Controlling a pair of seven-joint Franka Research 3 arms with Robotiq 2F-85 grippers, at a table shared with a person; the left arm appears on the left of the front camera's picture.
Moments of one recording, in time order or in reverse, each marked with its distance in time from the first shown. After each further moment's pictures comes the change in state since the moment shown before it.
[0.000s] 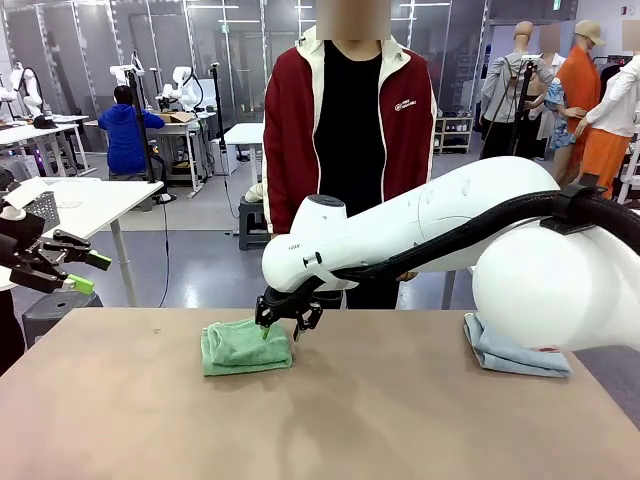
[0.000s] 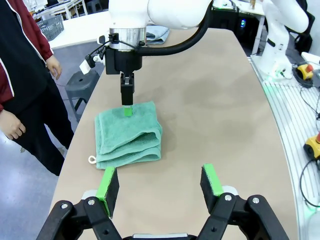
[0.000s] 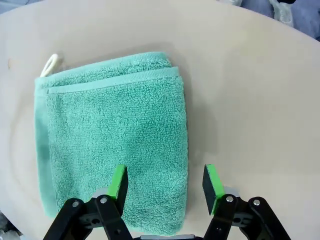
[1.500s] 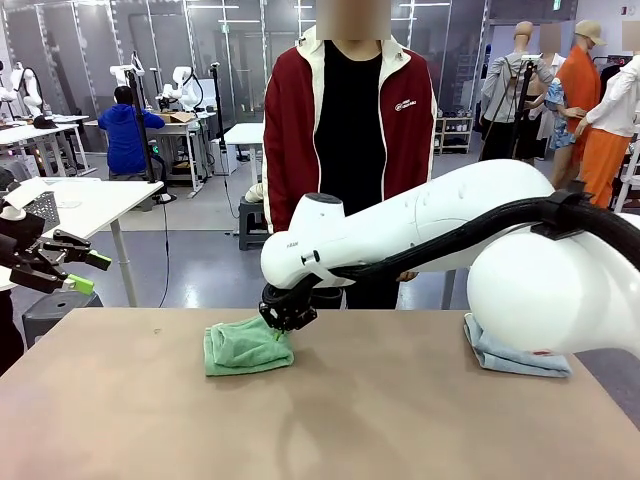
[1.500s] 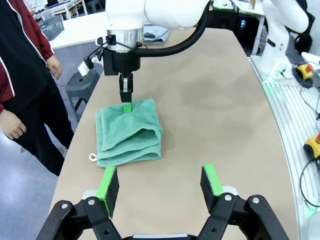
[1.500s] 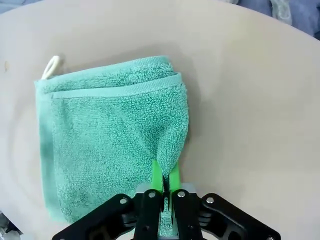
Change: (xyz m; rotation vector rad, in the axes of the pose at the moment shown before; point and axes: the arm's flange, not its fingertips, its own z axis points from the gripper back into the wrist) left arm 0.000 0.000 0.000 0.000 0.000 0.000; right arm 0.004 0.001 0.004 -0.013 0.020 -0.013
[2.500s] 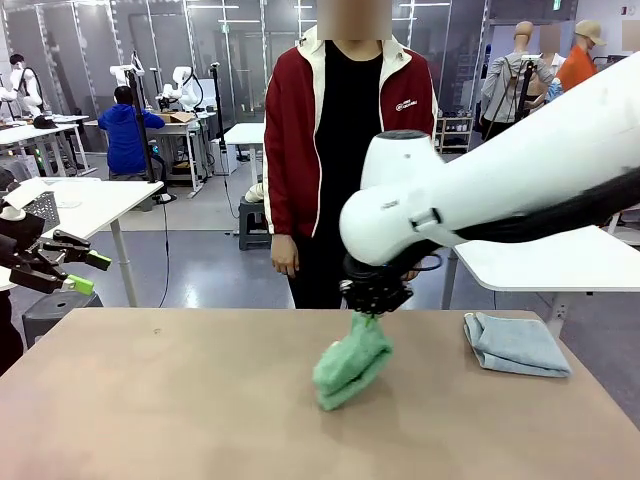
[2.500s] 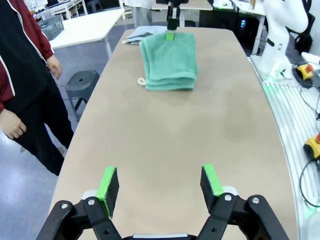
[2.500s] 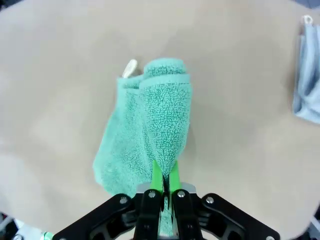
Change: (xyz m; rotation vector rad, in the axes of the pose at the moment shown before) left arm -0.001 0.000 0.000 0.000 0.000 0.001; right arm -0.138 -0.091 0.183 -0.249 -0.071 -0.154
